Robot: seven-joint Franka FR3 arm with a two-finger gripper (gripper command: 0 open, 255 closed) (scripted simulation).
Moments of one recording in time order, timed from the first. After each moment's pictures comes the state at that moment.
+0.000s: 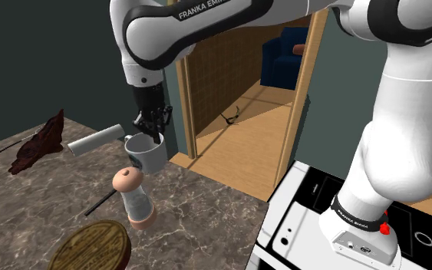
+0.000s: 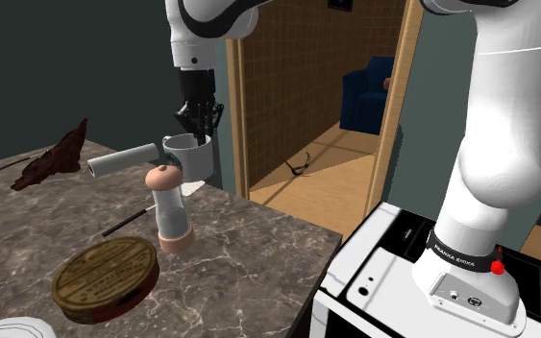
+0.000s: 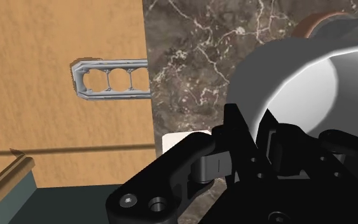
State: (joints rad) arm 0.17 0.17 0.31 -1.74 0.02 1.87 0.32
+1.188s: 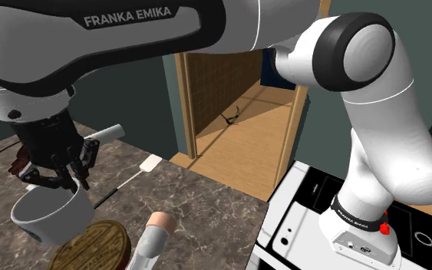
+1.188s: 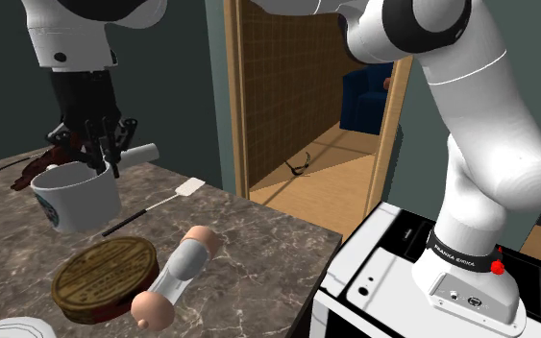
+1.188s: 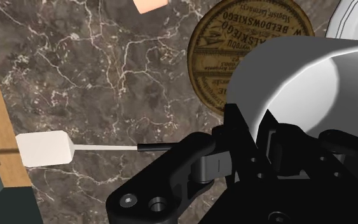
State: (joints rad) arm 0.50 0.57 0.40 -1.14 -0.13 1.67 0.70
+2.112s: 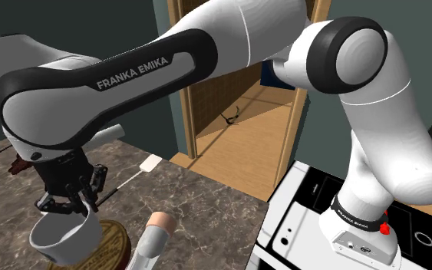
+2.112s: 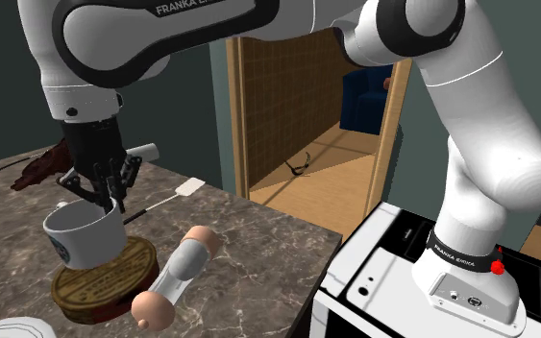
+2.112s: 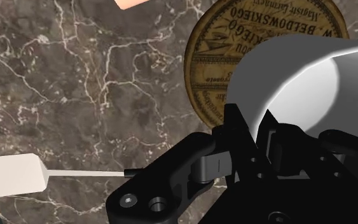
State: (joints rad) arm 0.49 0.59 0.39 -1.29 -0.14 1.83 0.71
